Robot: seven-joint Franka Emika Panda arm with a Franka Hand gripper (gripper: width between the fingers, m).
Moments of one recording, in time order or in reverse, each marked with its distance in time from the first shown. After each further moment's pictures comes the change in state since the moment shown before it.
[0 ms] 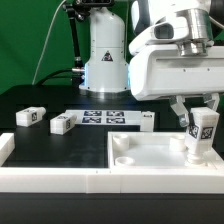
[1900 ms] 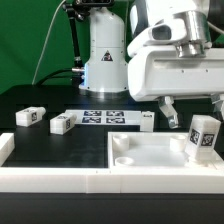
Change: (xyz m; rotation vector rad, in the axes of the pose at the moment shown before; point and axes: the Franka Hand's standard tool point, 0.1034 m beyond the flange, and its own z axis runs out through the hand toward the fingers) arm 0.011 0.008 -0.009 -0.008 0.007 0.001
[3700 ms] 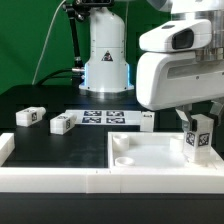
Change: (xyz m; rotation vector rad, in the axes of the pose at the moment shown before) arm 0.004 0.002 0.015 0.109 -0.414 0.010
